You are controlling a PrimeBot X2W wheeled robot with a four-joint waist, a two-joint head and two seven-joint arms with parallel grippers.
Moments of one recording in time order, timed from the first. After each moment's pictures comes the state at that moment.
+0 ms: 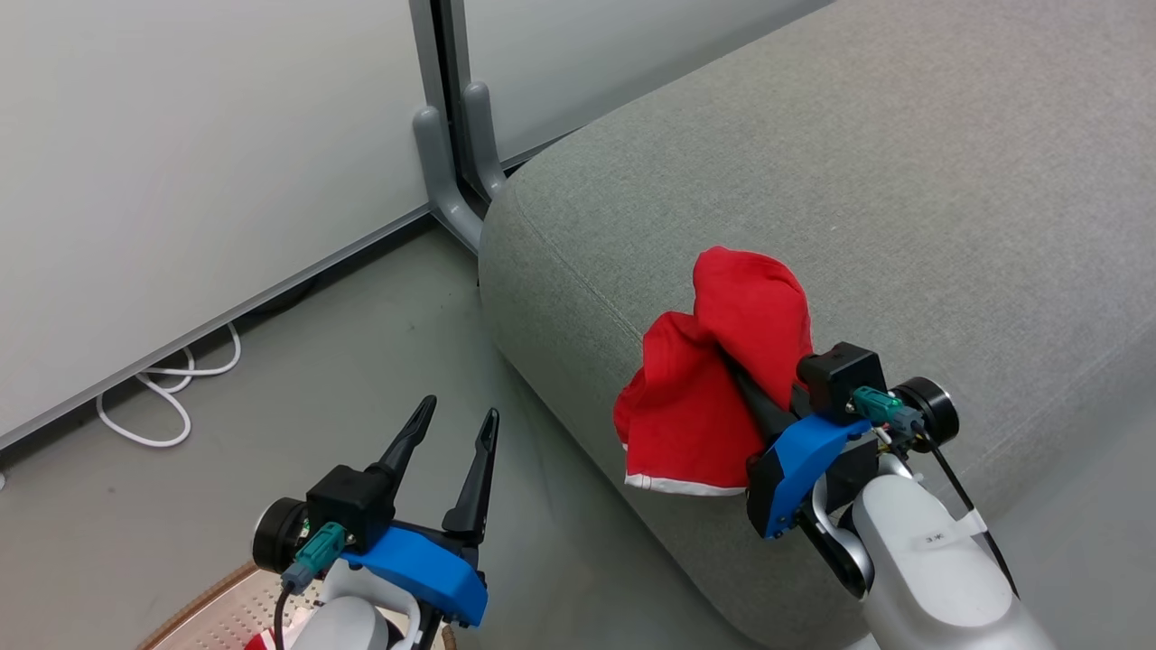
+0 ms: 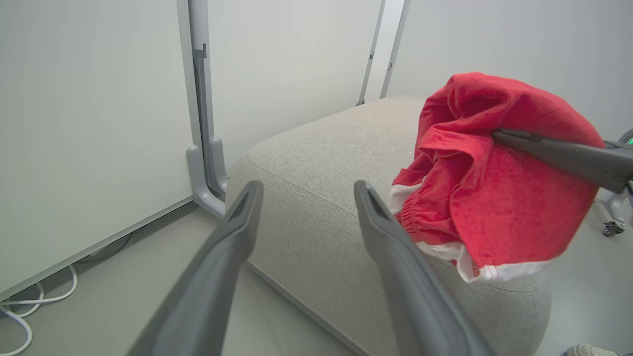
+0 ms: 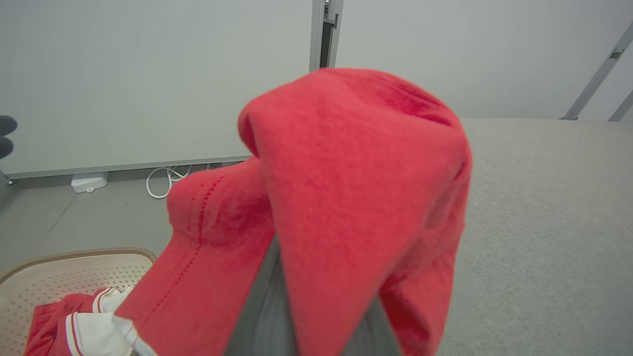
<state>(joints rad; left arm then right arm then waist) -0.22 0.12 -0.38 0.41 -0.34 -0.13 -0.26 -0.52 -0.08 0.35 0.66 0.15 0.13 -0.14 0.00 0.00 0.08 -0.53</state>
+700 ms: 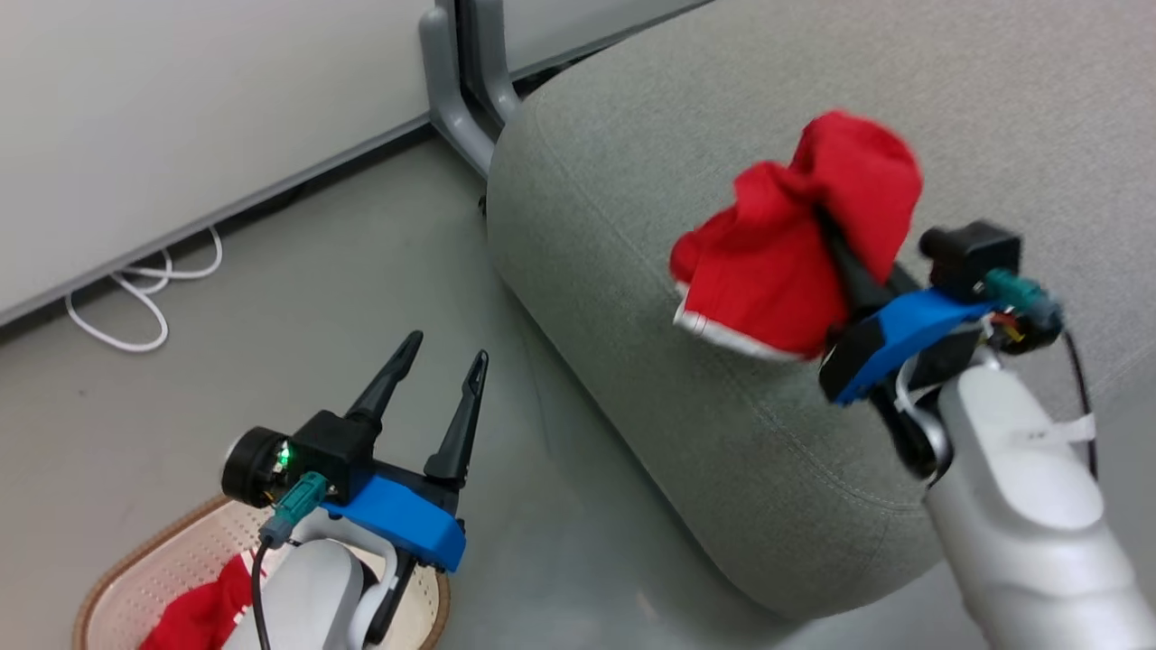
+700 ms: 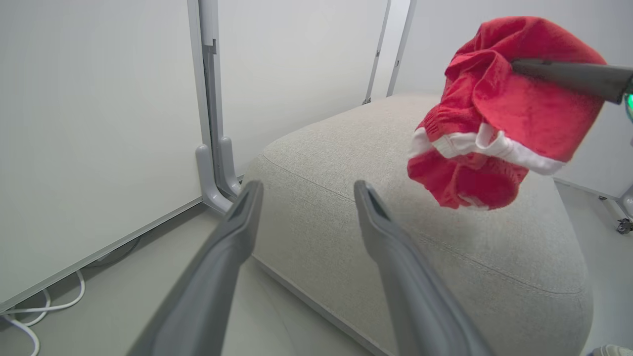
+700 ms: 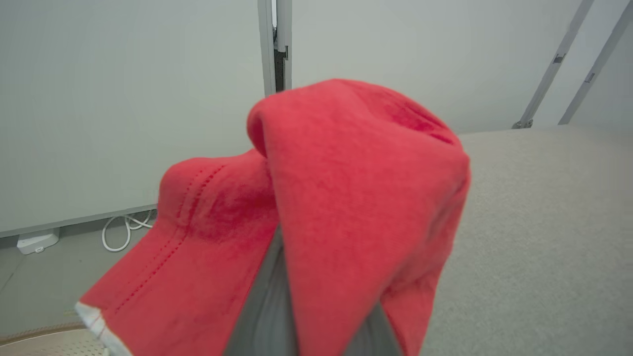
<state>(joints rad) -0.31 0.18 -0.41 0.37 -0.32 -0.13 -0.26 -0.62 -0.10 0.18 0.62 0.20 0.13 -0.13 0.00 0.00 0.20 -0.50</state>
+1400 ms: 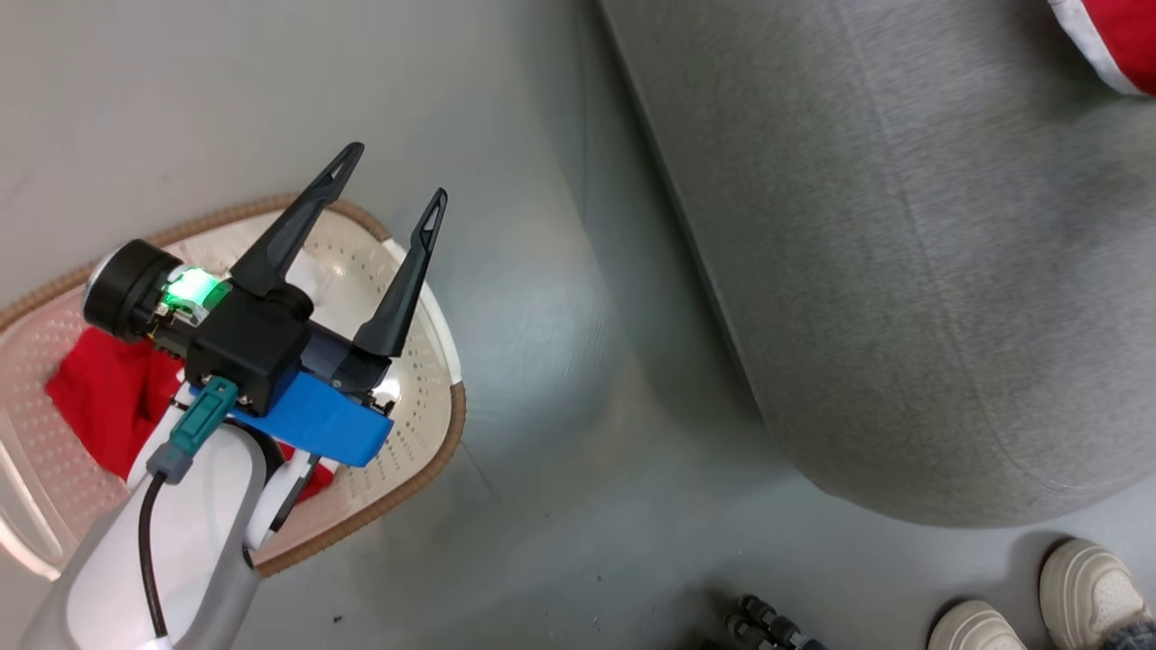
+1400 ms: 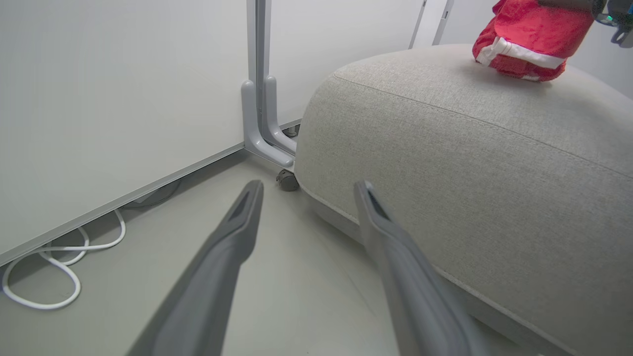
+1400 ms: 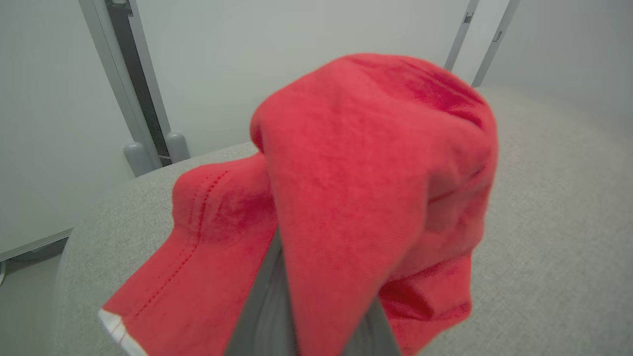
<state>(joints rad) -0.50 0.41 -0.46 0.06 -0.24 -0.12 -0.18 -1.01 -0.31 -0.26 0.83 0.30 0.13 -0.24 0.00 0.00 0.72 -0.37</state>
